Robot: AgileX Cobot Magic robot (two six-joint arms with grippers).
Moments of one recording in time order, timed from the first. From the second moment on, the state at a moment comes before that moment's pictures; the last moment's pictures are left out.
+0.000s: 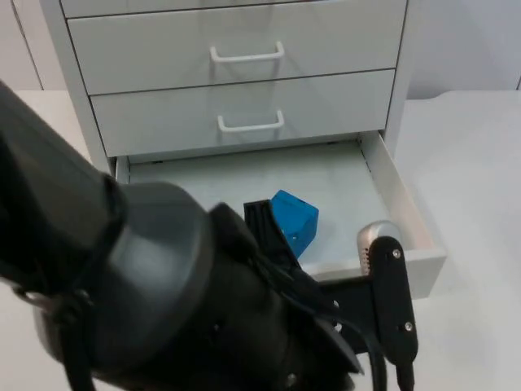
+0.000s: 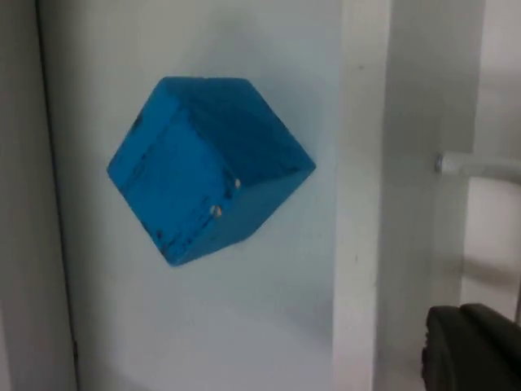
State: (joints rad) right arm -0.04 0.90 -0.76 0.06 0.77 -0.07; left arm -1.18 2.00 -0.84 1.42 0.70 -1.01
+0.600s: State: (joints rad) right arm -0.04 0.90 -0.76 0.06 0.76 -0.07; left arm -1.05 2.03 -0.84 1.66 0.77 -1.19
